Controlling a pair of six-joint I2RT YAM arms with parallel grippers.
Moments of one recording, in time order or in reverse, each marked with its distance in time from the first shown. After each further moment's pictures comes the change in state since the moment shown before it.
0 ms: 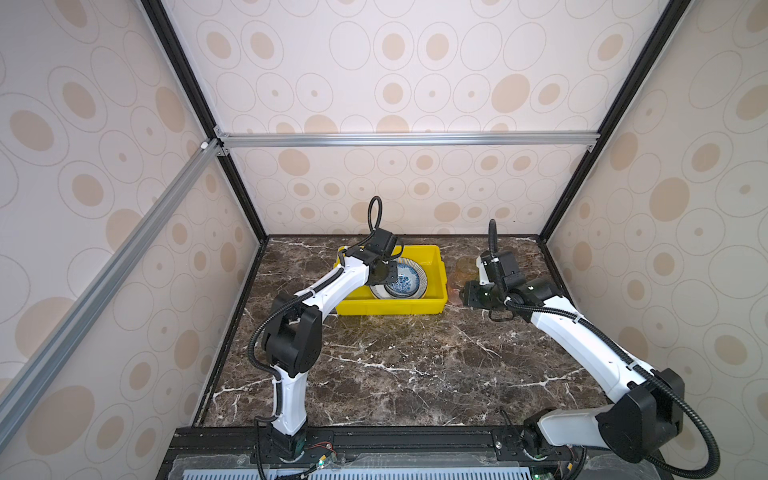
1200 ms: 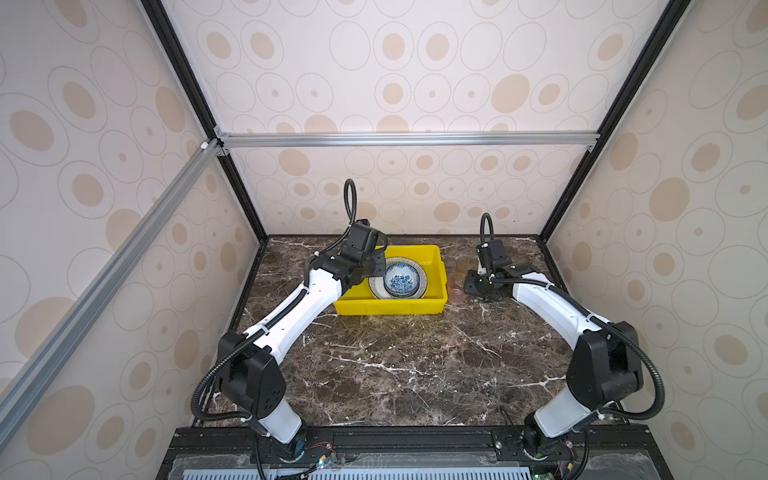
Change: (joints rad) left arm -0.001 -0.377 -0.183 0.065 -0.072 0.008; right arm -0.116 0.305 0.133 0.049 0.046 0.013
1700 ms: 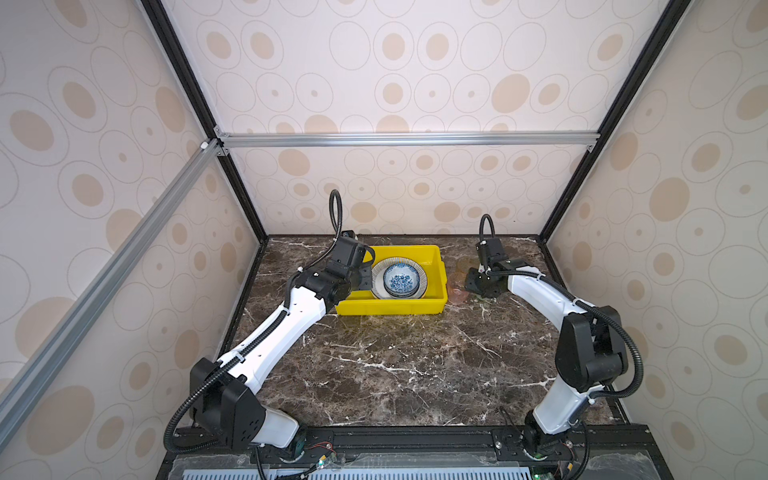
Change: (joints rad) left arm 0.024 -0.156 -0.158 -0.026 -0.066 0.008; right arm -0.037 0.100 0.035 0.015 0.000 0.045
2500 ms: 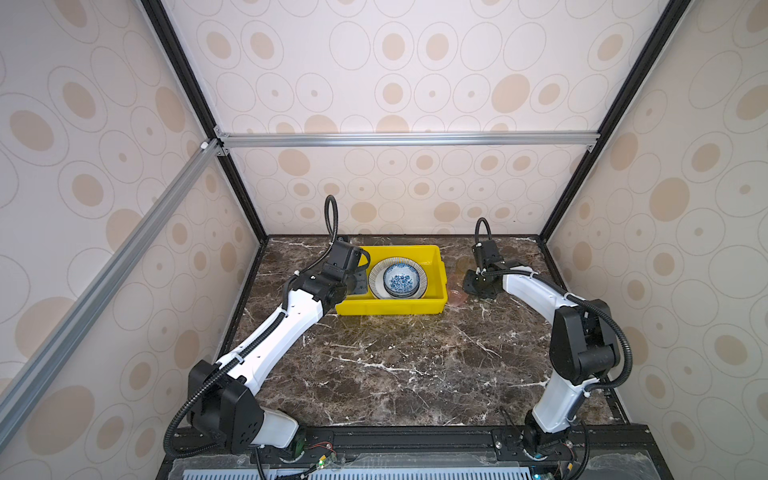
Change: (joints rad) left arm 0.025 -0.020 -0.045 0.001 0.003 0.000; right arm 0.000 0.055 0.002 0.024 0.026 0.013
